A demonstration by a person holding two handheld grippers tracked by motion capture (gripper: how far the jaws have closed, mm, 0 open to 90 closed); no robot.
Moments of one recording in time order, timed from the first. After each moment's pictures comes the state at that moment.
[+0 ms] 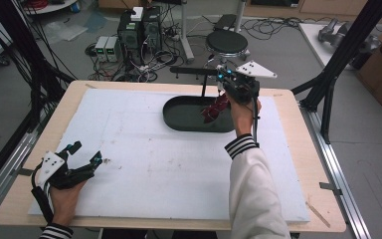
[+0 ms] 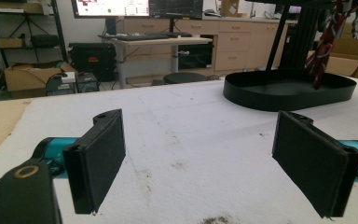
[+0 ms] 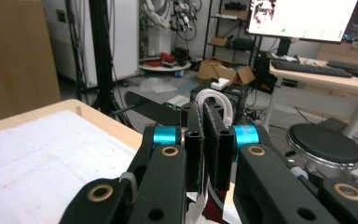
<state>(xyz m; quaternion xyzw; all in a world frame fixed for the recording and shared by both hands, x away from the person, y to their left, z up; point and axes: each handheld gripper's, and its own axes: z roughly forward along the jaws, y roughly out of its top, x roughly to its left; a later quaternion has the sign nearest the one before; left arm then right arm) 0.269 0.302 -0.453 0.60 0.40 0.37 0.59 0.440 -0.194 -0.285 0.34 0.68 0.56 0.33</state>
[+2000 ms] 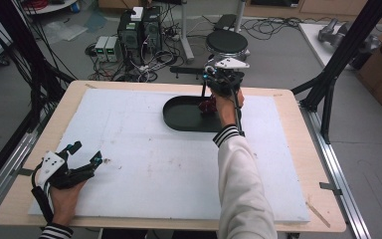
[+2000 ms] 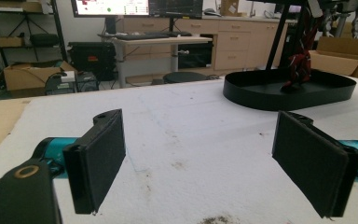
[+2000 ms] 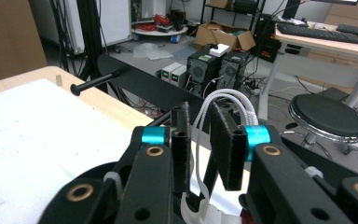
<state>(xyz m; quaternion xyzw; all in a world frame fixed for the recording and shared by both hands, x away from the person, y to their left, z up) 0.269 0.302 -0.452 0.61 0.40 0.36 0.58 0.493 -0.156 -0.310 0.36 0.72 0.50 0.31</state>
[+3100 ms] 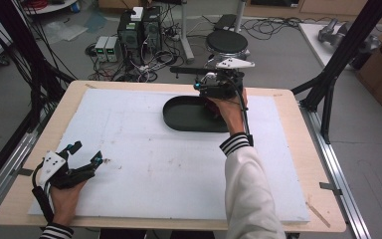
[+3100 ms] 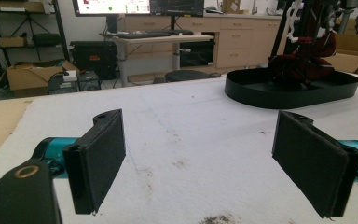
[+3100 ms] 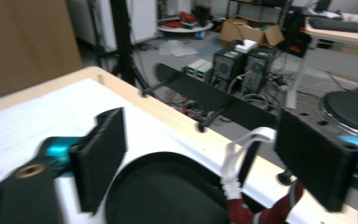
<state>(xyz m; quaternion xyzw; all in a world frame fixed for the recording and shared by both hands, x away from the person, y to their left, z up) 0.269 0.300 -0.452 0.61 0.40 0.37 0.58 0.457 -0.157 -0.285 0.35 0.74 0.52 0.26</state>
